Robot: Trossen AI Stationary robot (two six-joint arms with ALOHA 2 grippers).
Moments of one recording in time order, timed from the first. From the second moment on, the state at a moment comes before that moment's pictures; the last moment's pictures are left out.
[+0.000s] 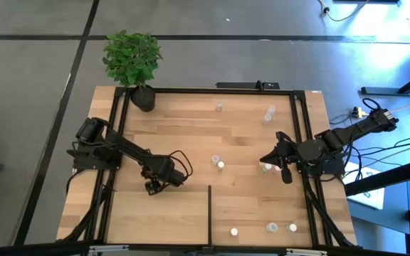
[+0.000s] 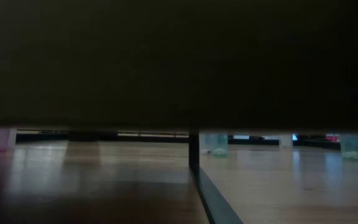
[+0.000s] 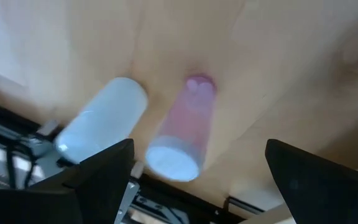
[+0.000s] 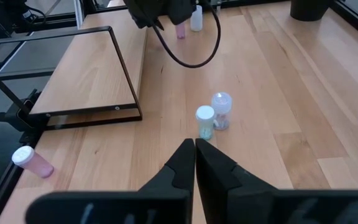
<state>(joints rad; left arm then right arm) -0.34 1.80 1.11 -1.31 0.06 -0.78 0.43 0.65 0.56 -0.42 0.31 0.33</state>
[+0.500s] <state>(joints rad) -0.34 1.80 1.10 -1.27 0.04 -0.78 0.43 0.65 0.56 -0.42 0.31 0.33</state>
